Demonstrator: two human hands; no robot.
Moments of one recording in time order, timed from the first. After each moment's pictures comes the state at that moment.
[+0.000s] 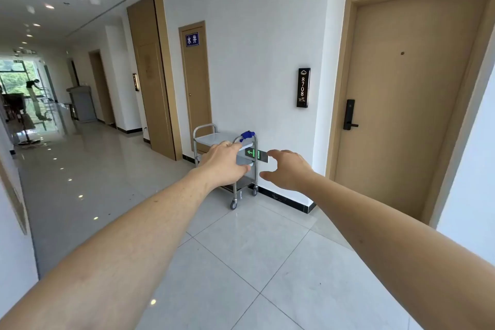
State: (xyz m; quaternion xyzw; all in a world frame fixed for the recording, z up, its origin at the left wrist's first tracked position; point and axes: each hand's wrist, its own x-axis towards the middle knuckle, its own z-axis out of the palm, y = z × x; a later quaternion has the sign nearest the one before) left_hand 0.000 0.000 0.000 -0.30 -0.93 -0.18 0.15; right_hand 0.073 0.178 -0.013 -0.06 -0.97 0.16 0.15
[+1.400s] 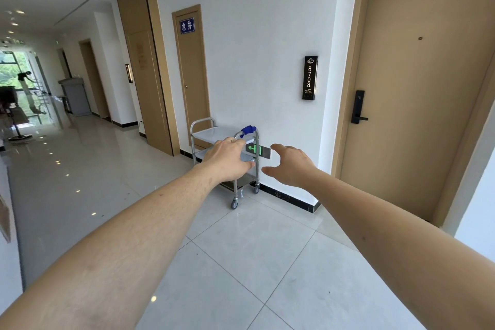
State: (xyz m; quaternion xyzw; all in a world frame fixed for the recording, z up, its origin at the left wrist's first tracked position) left_hand -0.152 0.045 -0.010 -0.30 -0.93 -0.16 0.12; right_hand -0.077 0.220 -0.028 -0.09 -0.96 0.20 0.15
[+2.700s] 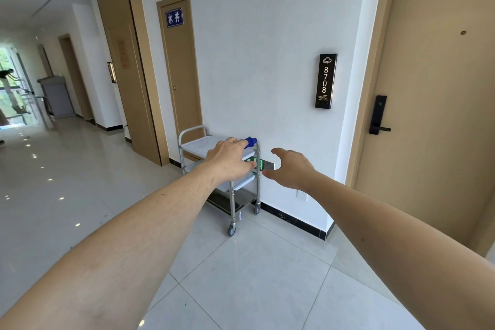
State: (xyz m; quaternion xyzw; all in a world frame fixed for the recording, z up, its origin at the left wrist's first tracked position) left_hand -0.514 0.162 -0.004 -0.31 -0.93 -0.16 0.10; right_hand -0.437 0.331 -0.026 -0.12 -0.96 0.20 0.12
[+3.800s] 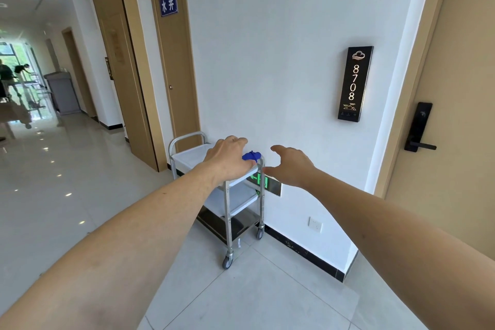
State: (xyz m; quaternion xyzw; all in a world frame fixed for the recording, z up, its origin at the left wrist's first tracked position) left_hand -0.832 0.335 -0.012 -0.28 -0.94 -0.16 0.11; right_hand -0.766 0.510 -0.031 -0.08 -0.96 0.22 0.13
